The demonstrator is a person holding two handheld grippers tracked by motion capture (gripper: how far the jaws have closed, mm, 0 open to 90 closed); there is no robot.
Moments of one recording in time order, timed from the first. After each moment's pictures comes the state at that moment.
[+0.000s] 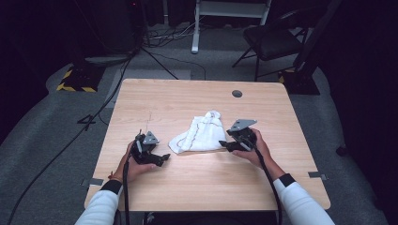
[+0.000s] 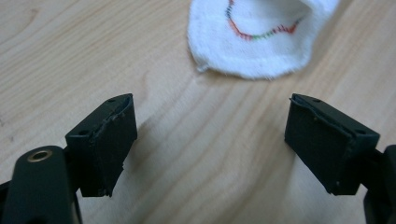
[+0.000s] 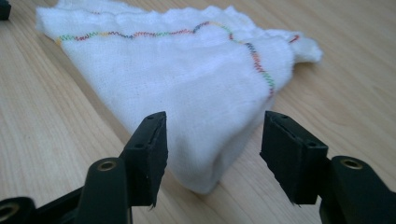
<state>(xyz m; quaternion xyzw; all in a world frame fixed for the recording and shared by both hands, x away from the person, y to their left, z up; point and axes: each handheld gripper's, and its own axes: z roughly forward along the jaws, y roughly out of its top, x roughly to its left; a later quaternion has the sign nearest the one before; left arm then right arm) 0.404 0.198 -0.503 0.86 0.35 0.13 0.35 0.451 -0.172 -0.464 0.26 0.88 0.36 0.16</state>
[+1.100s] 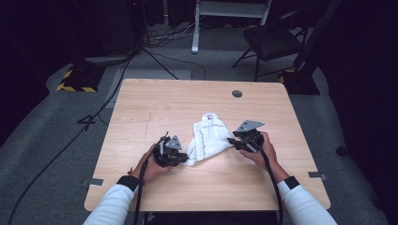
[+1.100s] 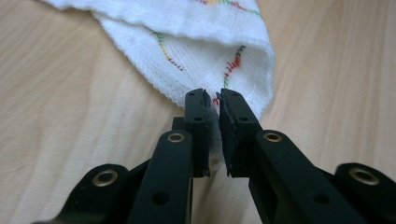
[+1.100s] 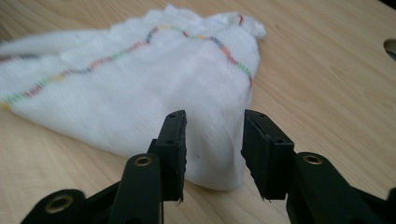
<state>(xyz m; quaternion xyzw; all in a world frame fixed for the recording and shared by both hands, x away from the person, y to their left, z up) 0.395 0.128 -0.492 0.91 0.23 0.05 0.36 0.443 -0.193 -0.462 0.29 0.87 0.35 0.20</state>
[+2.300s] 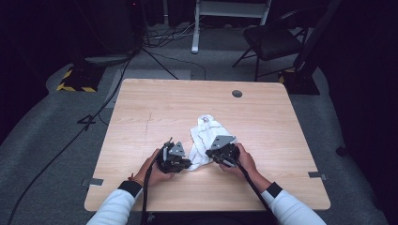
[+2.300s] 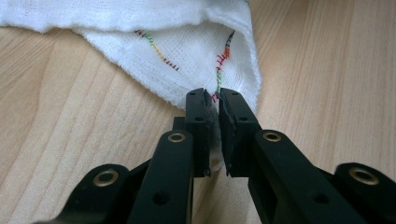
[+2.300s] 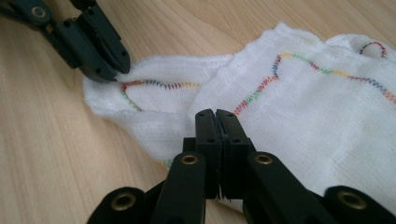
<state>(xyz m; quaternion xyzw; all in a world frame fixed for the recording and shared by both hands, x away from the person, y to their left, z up) 0.382 0.119 -0.493 0.91 0.21 0.04 0.36 0.399 -0.117 -0.472 0.19 0.91 0.34 0.15</state>
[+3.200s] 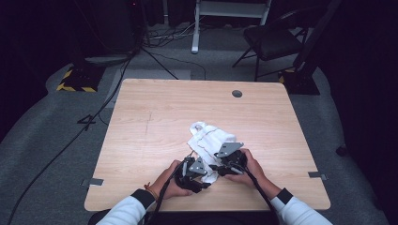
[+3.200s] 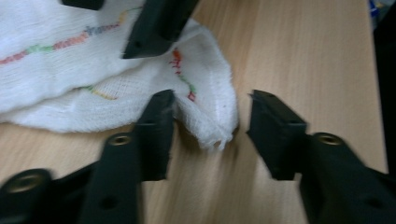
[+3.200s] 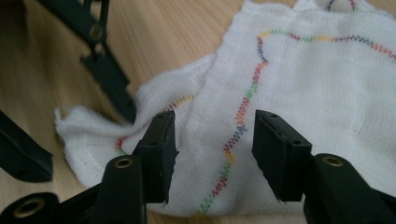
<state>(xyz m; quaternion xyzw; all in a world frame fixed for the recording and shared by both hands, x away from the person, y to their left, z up) 0.341 0.060 -0.492 0.93 0.15 0.03 0.35 0.380 -0.137 -0.477 0.18 0.92 0.34 0.13</state>
